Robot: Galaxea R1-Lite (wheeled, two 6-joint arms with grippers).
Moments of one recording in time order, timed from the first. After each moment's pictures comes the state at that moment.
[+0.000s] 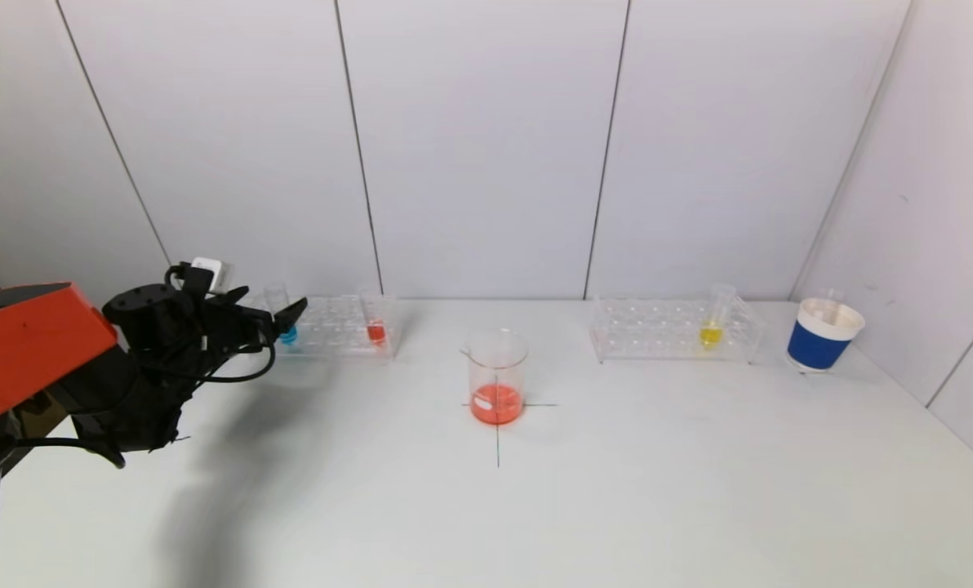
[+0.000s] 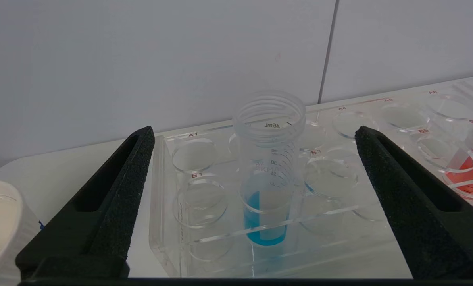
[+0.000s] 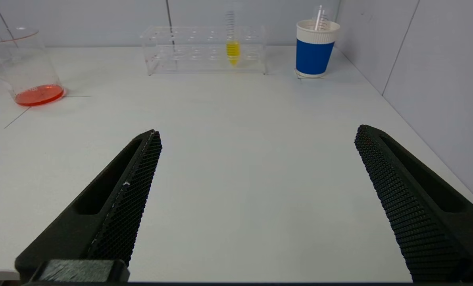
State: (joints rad) left arm 0.14 2.33 -0.96 -1.38 -0.37 0.07; right arm 0.00 0.00 0.00 0.00 -0.03 0.02
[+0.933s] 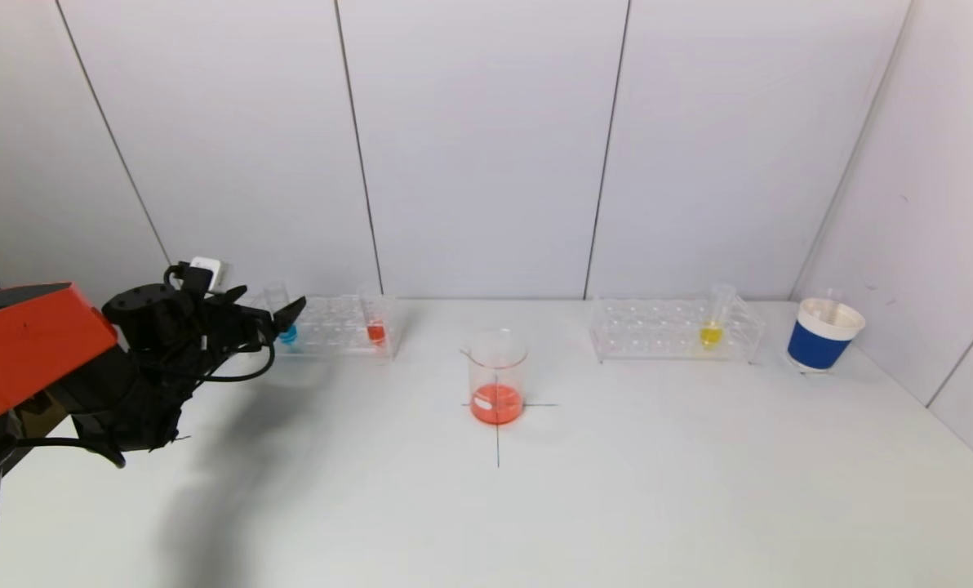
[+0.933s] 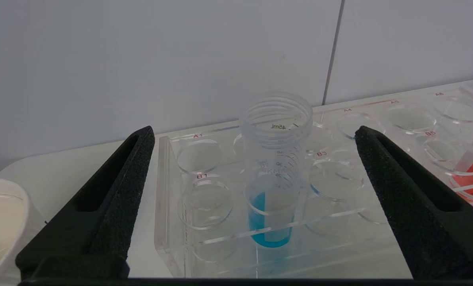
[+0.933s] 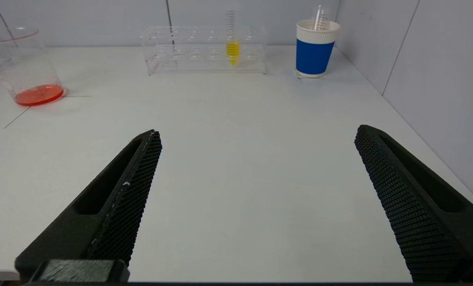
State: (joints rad) left arm 0.14 2.33 -0.96 -1.39 -0.36 0.07; right arm 0.00 0.00 0.00 0.00 -0.03 0.02
